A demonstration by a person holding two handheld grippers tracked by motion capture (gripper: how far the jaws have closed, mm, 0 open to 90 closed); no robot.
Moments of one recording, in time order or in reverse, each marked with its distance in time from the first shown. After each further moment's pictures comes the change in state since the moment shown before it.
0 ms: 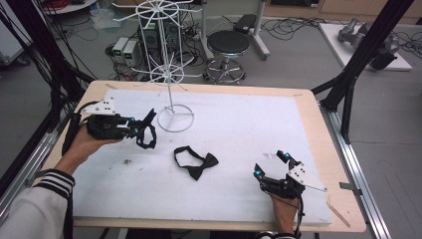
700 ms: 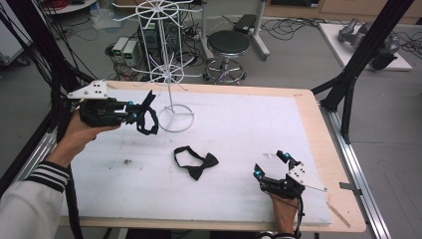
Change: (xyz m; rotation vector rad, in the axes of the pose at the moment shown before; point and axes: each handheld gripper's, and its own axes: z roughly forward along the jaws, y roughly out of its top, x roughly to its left) left arm -0.007 0.049 -0.020 -0.091 0.013 0.023; right arm 0.001 0.000 0.000 0.002 -0.001 -0.003
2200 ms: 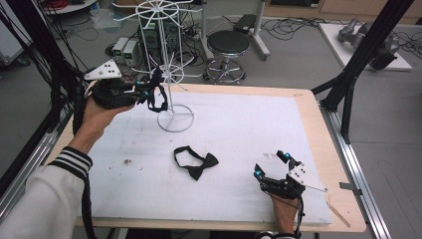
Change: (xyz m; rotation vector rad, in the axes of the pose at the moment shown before) left arm 0.008 0.041 0.028 -0.045 0.217 -0.047; right arm -0.001 0.000 0.000 -0.008 0.003 0.005
